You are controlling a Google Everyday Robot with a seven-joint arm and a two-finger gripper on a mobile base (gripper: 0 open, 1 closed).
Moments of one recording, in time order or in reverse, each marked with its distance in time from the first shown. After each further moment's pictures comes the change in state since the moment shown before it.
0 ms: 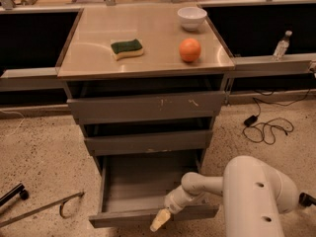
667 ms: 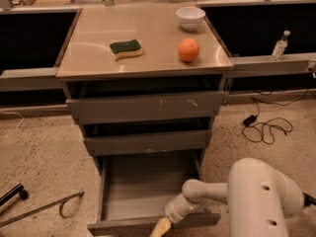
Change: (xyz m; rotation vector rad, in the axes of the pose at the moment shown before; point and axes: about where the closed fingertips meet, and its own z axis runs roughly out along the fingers) arm 0.019 0.034 0.008 -0.064 0.000 0.061
